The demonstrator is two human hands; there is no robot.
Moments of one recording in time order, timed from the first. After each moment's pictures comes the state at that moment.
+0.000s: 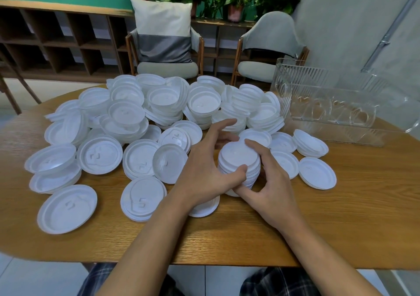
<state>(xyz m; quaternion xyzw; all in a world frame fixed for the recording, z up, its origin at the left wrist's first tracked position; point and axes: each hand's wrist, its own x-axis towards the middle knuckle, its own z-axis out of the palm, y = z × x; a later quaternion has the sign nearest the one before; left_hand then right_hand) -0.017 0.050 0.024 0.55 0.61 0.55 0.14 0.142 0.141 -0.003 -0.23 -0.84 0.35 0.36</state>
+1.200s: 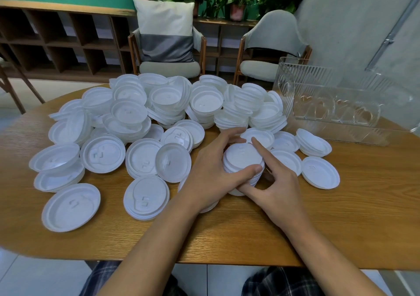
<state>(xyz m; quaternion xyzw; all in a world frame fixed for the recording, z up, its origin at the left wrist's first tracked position) -0.009 0.055 0.020 0.54 0.62 0.55 0.15 0.146 0.140 -0.004 -0.26 -0.81 0.38 0.37</state>
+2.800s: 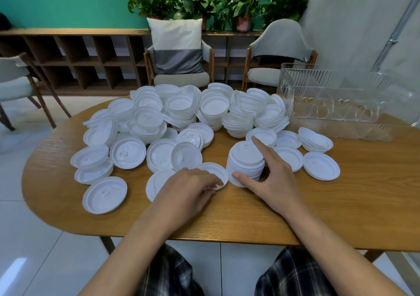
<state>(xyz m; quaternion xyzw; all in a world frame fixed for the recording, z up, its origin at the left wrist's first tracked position) -0.033 -0.032 0.009 0.66 0.70 0.26 -0.04 0.145 0.138 -0.003 -0.27 -0.85 0.32 0.32</state>
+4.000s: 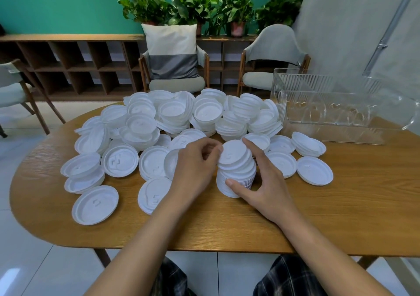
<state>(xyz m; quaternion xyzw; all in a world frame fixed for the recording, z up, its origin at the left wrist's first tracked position) -0.016 0.033 0.045 0.41 0.73 0.54 0.11 0.146 0.135 0.000 -0.20 -0.85 0.34 0.35</state>
